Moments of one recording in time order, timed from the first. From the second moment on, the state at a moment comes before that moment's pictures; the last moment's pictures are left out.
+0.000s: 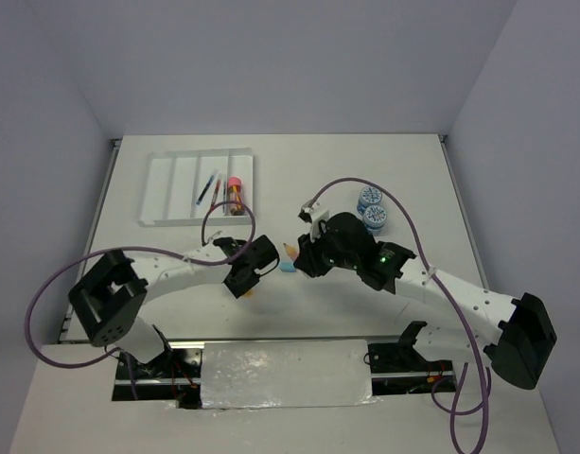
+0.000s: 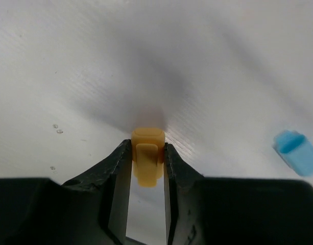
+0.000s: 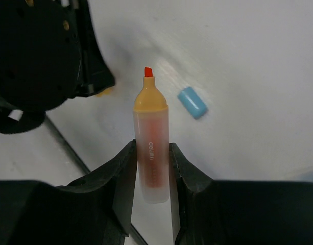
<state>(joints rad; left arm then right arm) -0.88 1.59 0.93 -0.84 -0.36 -1.64 0.83 1.13 0.82 -0.31 -0.05 0.20</state>
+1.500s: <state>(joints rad) -0.87 0.70 0.67 0.55 0.23 -0.60 0.93 0.88 0.58 0.68 -0.59 0.68</state>
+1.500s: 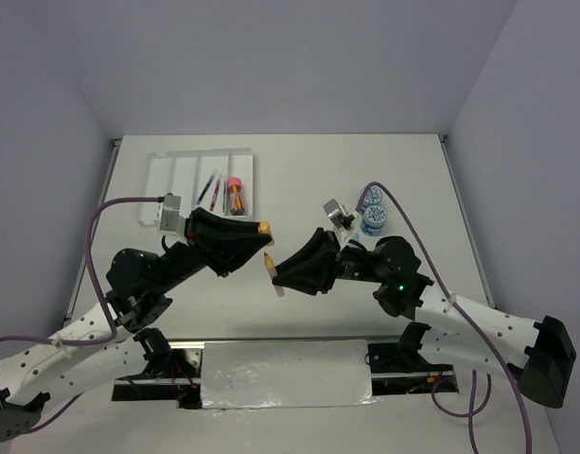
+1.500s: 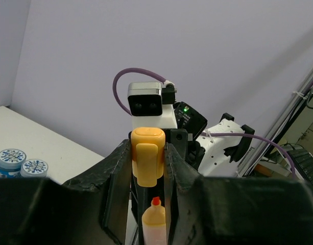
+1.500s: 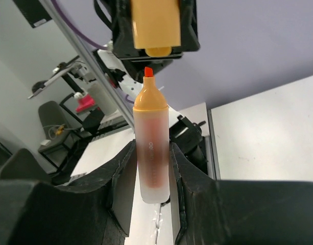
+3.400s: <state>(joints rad) -0.86 0.71 0.70 0.55 0.29 -0.60 0.93 0.88 0.79 0.40 -0.51 0.52</state>
